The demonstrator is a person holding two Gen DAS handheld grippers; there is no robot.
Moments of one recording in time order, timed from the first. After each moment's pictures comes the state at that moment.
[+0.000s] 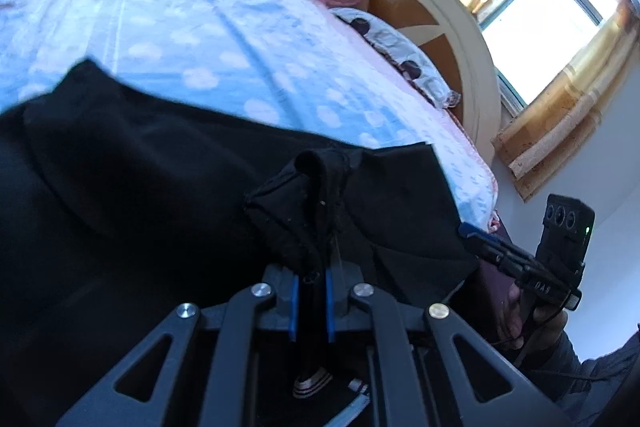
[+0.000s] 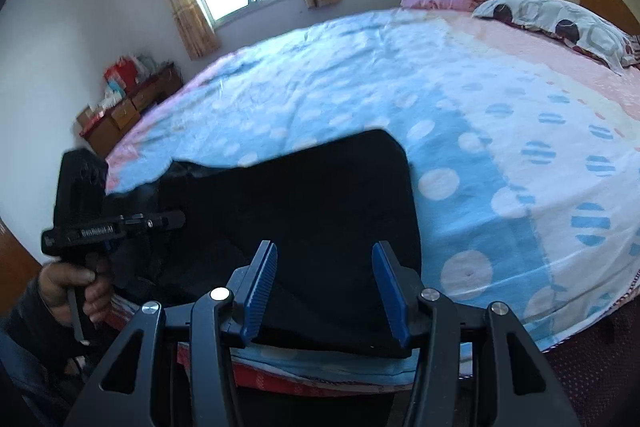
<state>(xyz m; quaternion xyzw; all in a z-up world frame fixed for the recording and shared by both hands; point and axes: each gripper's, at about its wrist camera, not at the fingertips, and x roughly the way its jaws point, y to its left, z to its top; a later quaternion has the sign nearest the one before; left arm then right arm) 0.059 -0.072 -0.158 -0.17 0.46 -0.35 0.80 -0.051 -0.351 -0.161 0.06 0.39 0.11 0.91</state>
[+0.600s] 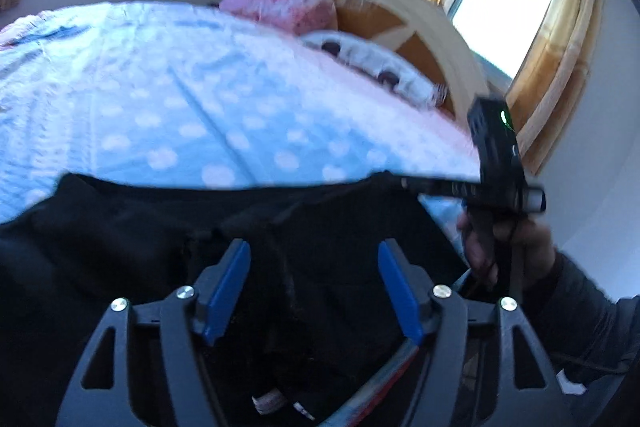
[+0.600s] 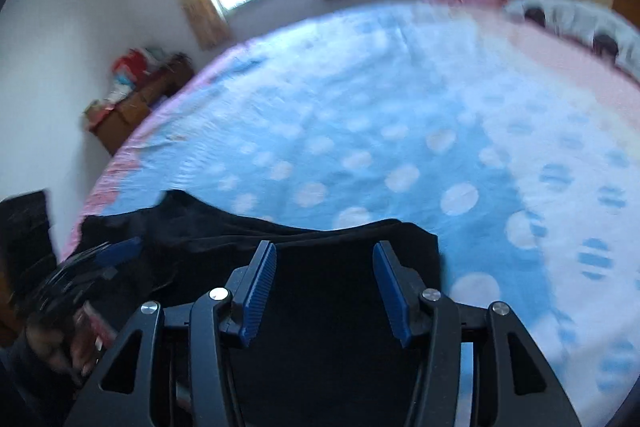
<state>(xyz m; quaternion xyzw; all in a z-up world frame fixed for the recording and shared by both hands) 0.042 -0.105 -0.117 -0.07 0.39 -0.36 0.84 0.065 -0.352 -0.163 0.09 0.43 0.12 0.89</state>
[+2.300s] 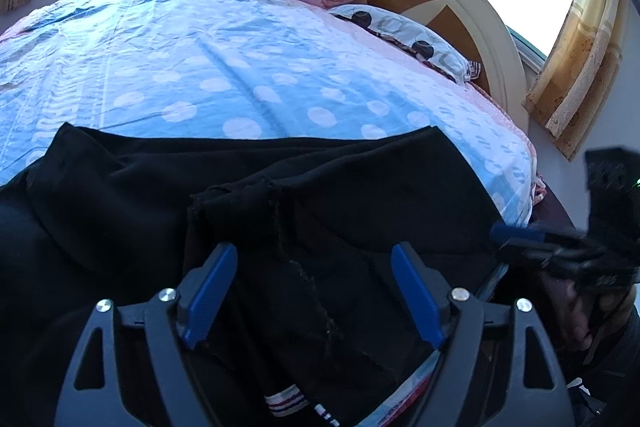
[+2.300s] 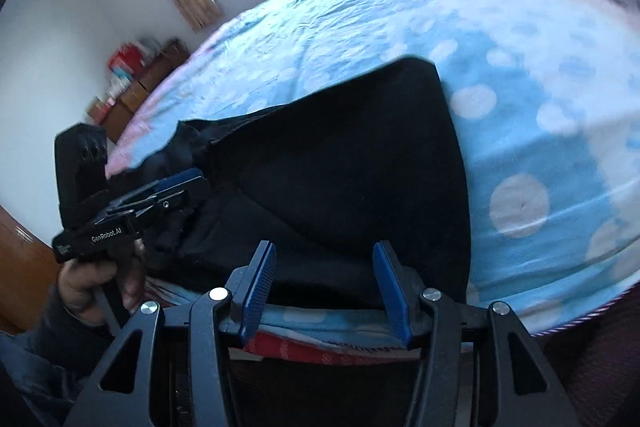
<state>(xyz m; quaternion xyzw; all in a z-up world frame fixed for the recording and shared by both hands) 0.041 -0.113 -0.141 -0.05 0.42 -0.31 0.85 -0.047 -0.342 -0.169 0.09 0.44 0.14 0.88</state>
